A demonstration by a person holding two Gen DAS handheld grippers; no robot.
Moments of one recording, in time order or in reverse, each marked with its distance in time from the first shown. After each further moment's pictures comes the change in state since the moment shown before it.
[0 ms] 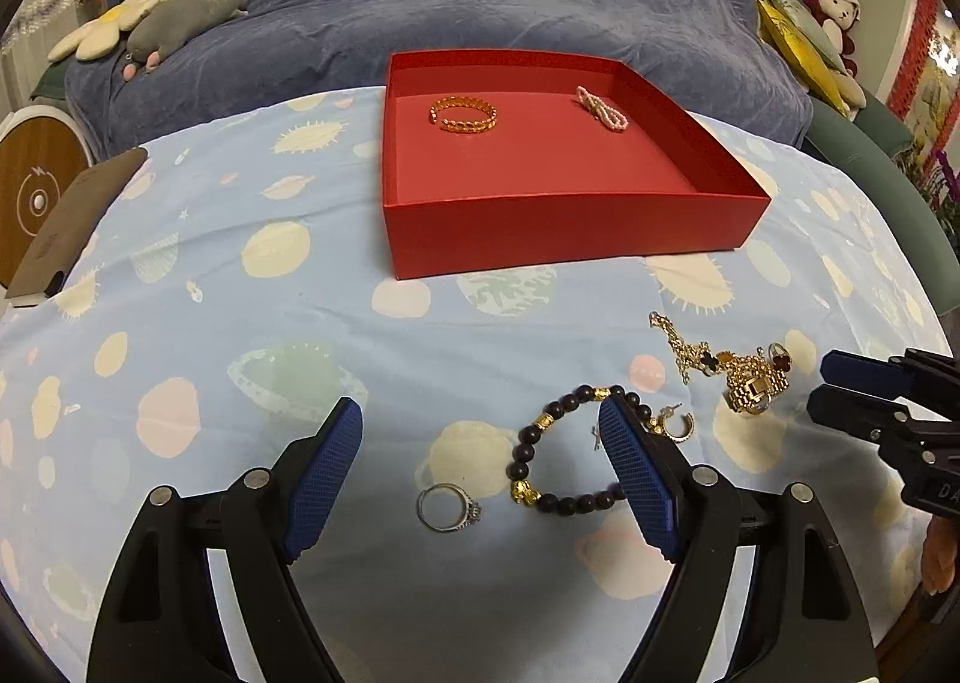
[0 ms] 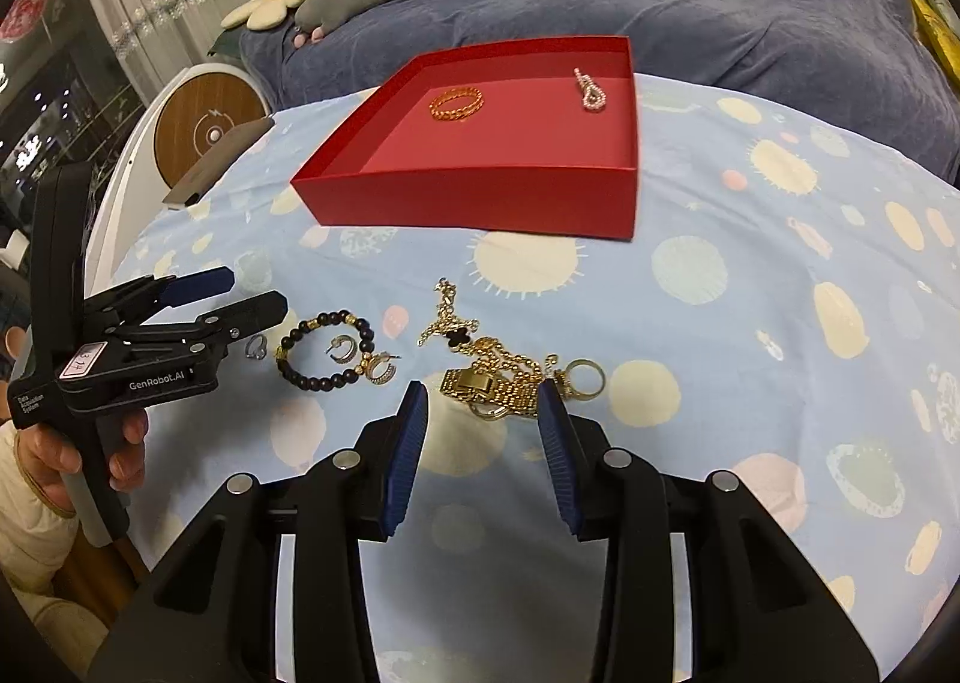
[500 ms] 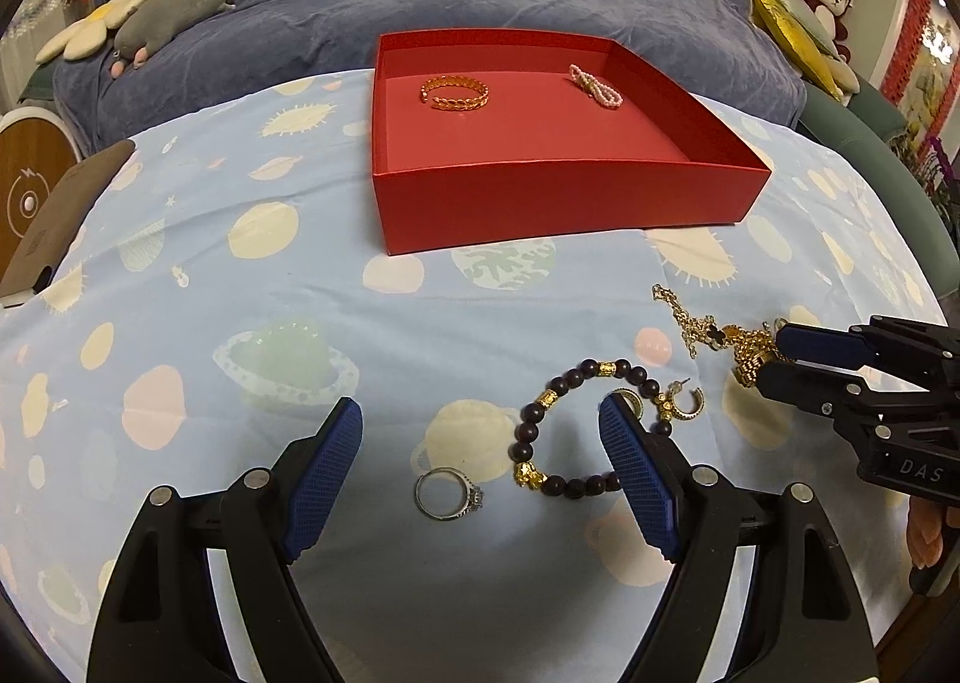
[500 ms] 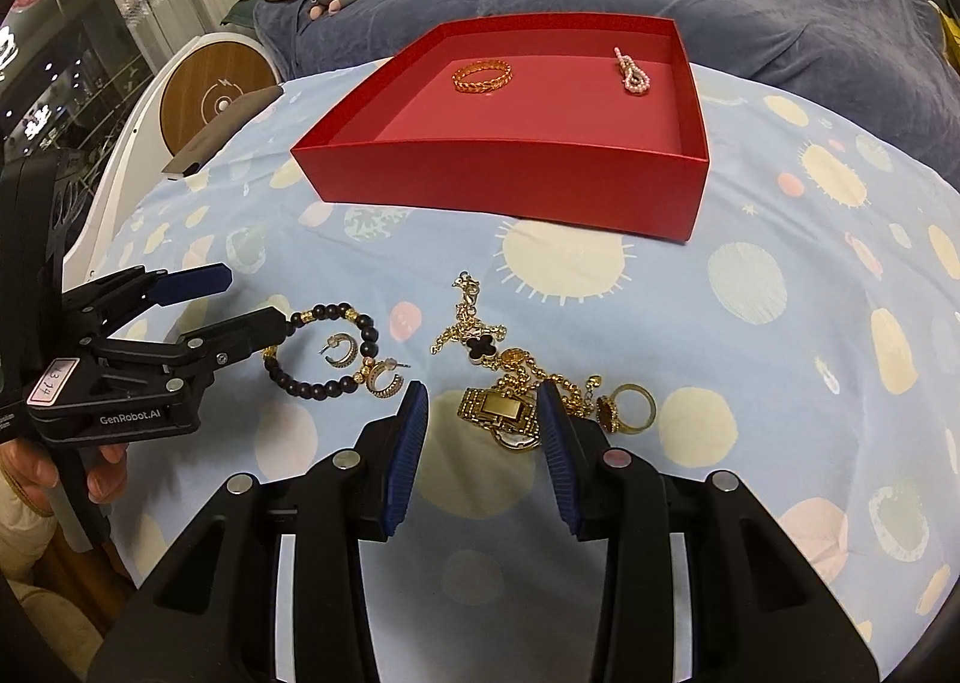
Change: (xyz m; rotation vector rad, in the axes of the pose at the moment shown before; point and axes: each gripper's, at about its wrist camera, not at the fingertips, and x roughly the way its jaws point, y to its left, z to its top) left arm 0.007 0.000 -0.007 0.019 0.024 -0.014; right arm 0.031 0.005 0.009 -0.037 0.039 0.004
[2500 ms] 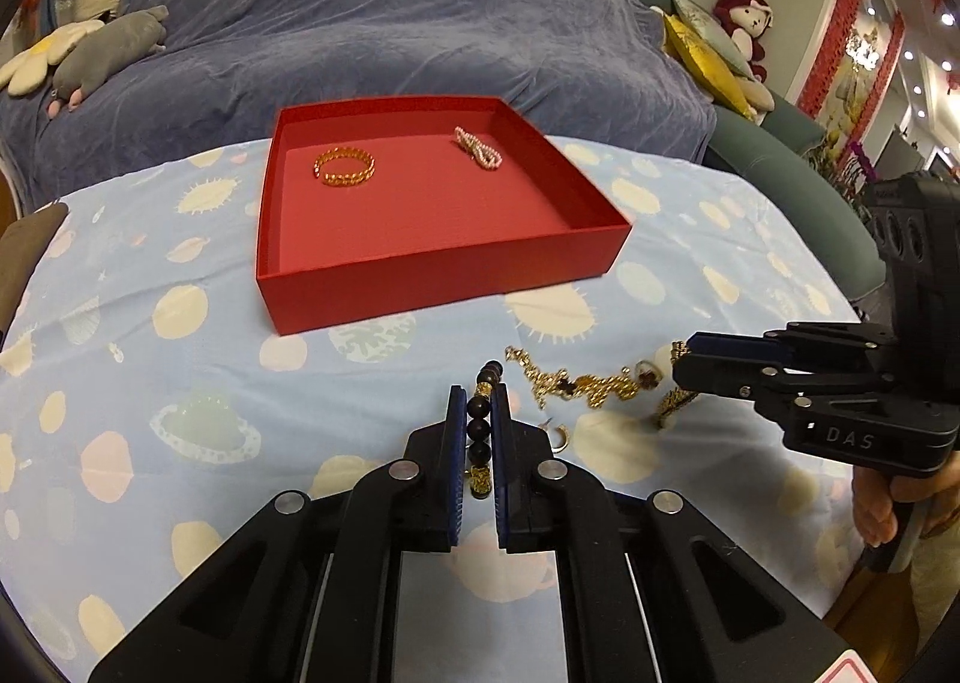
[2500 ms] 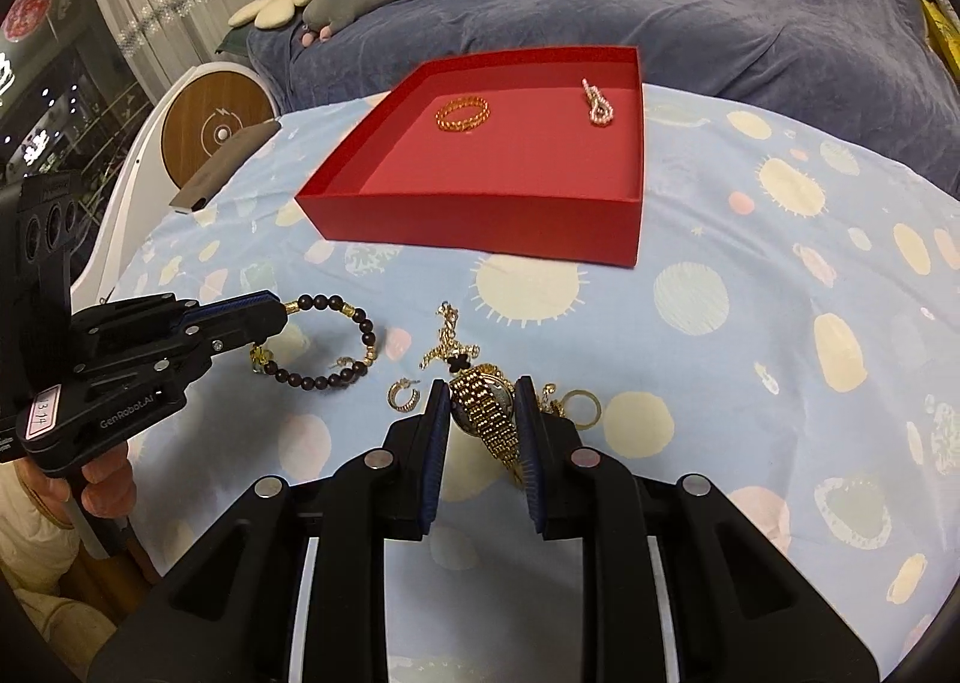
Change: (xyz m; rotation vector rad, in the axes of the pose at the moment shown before) left arm -0.041 -0.033 0.021 0.054 -0.108 -0.205; right arm -0.051 -0.015 0.008 0.051 -0.069 0.005
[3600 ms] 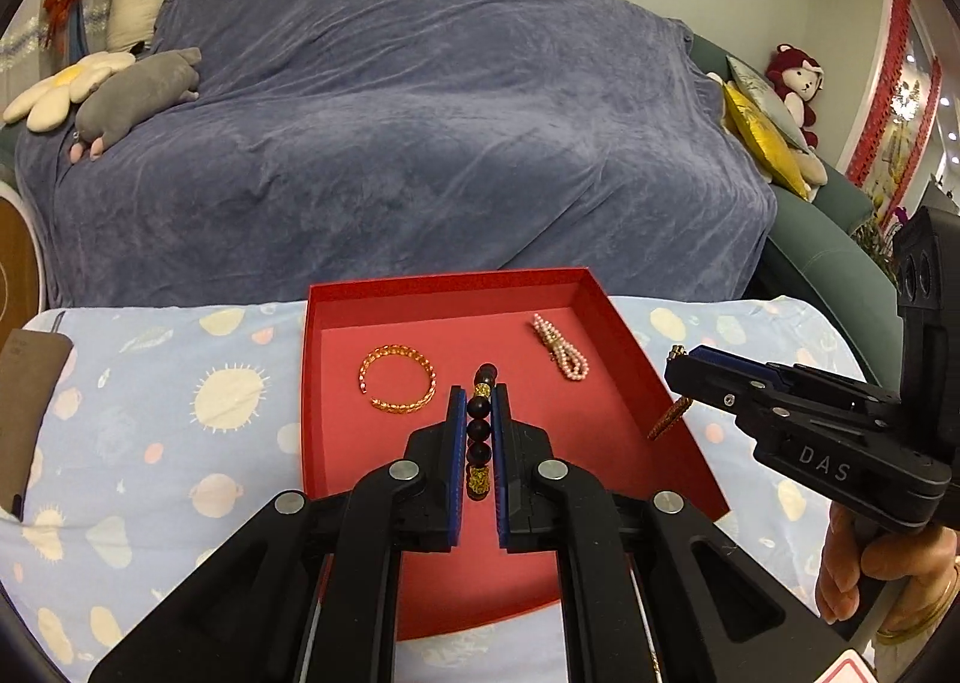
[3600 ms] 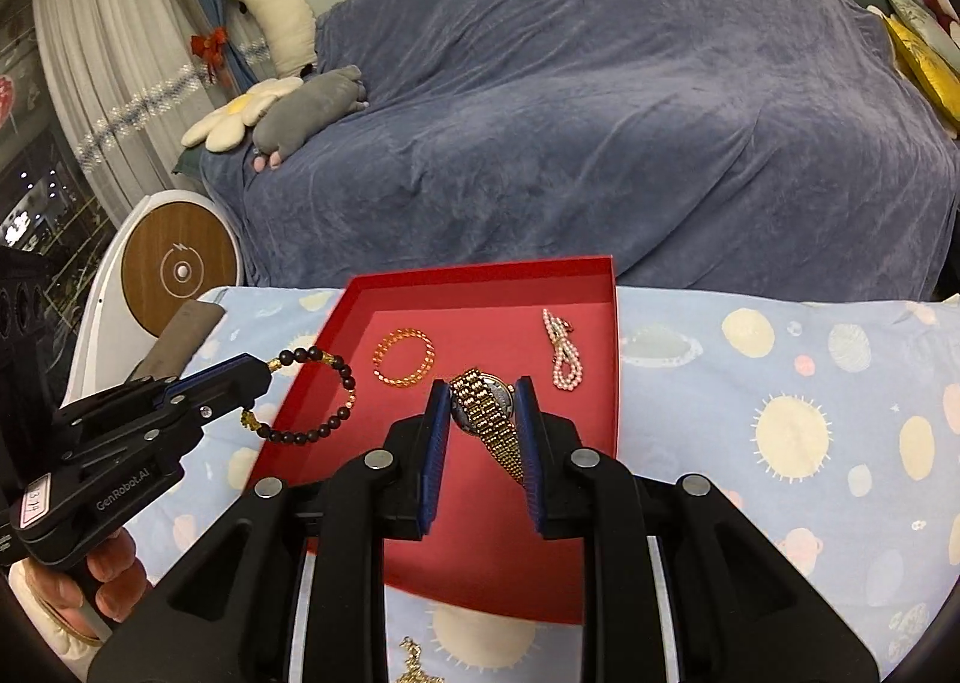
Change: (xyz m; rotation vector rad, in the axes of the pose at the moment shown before) left arm 0.054 0.045 0.146 -0.059 -0.102 0.109; right arm 0.059 -0.042 0.155 0.110 -0.167 -0.056
